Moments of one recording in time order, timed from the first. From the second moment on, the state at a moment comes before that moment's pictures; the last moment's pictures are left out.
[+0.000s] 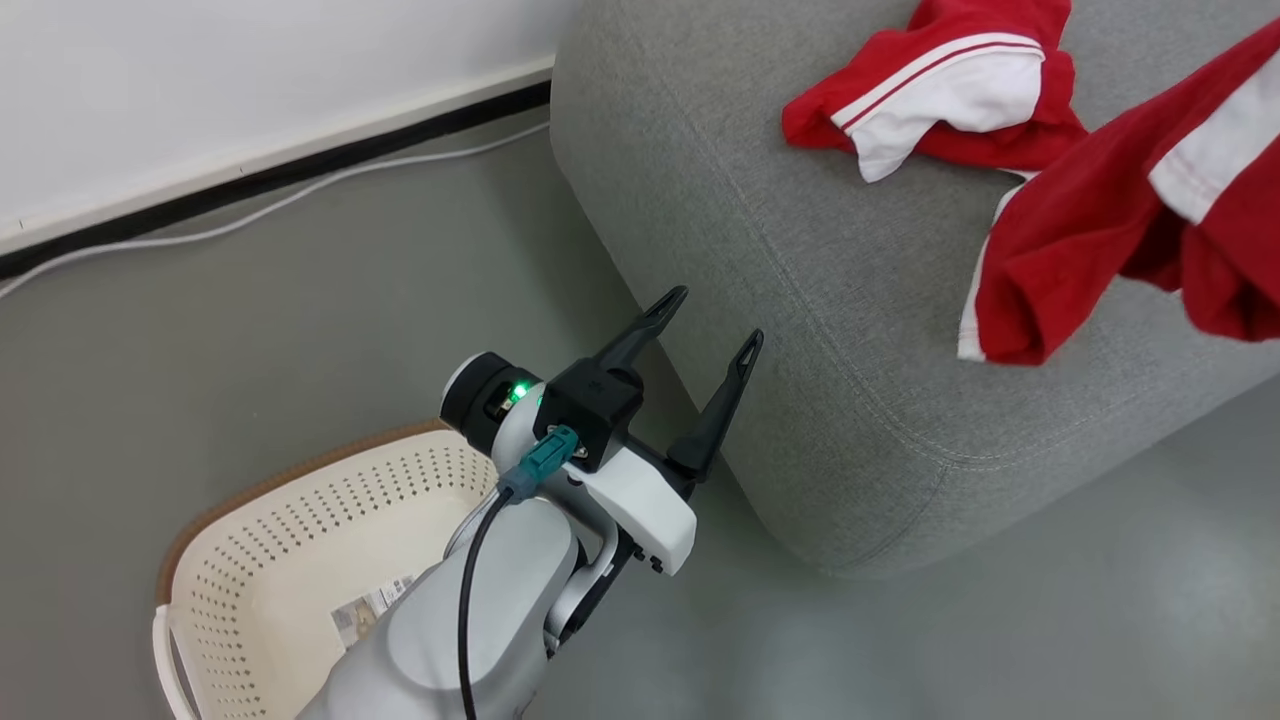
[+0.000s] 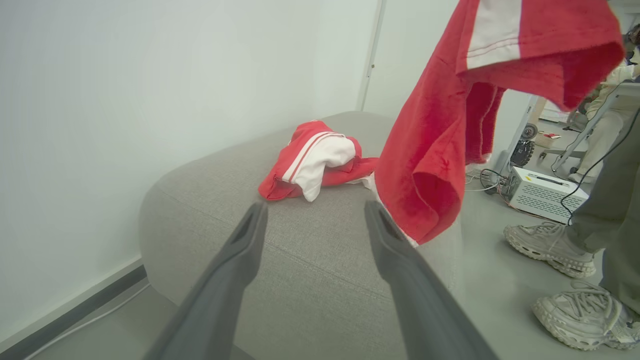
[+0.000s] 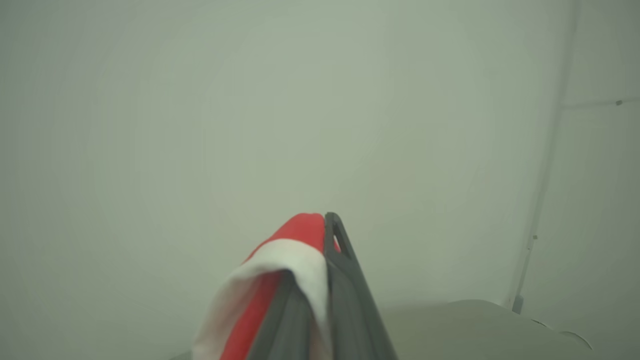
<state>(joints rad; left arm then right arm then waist) -0.58 0.05 -0.74 0.44 -0.41 0.01 -0.26 -0.71 -0.43 -0.01 0.30 0.45 0.13 -0.26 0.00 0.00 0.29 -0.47</state>
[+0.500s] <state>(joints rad) -0.73 0.05 -0.86 0.46 -0.42 0.05 -0.26 -1.08 -0.64 -0.13 0.55 0.40 0.13 -0.26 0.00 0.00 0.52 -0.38</state>
